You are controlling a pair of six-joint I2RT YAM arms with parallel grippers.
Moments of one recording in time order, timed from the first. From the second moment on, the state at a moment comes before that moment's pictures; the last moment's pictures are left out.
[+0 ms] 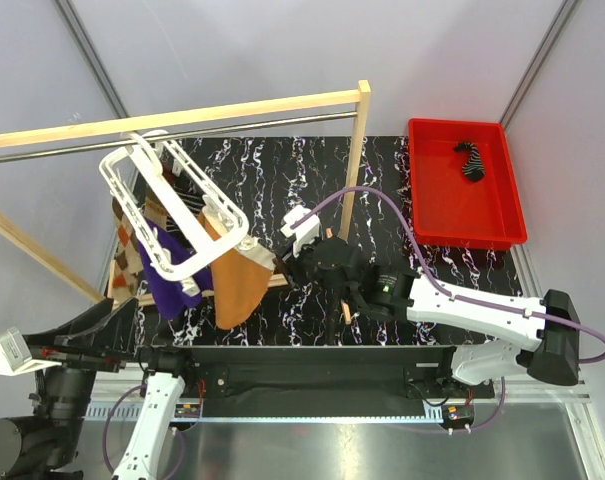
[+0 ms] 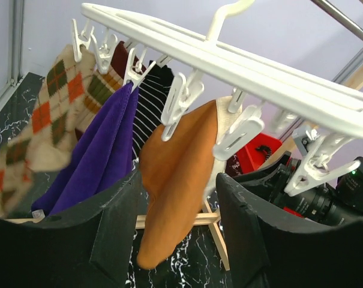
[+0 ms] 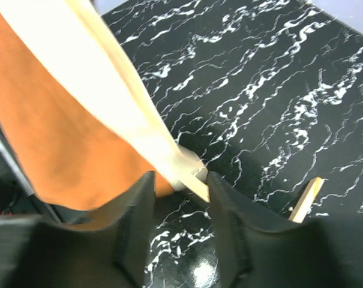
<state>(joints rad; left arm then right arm) -0.07 0.23 1.49 -1.11 0.03 -0.47 1.20 1.31 1.10 -0.08 0.37 0.12</state>
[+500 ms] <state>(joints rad) -0.07 0.29 1.44 -1.00 0.10 -0.50 1.20 1.15 1.12 -0.25 0.30 0.15</state>
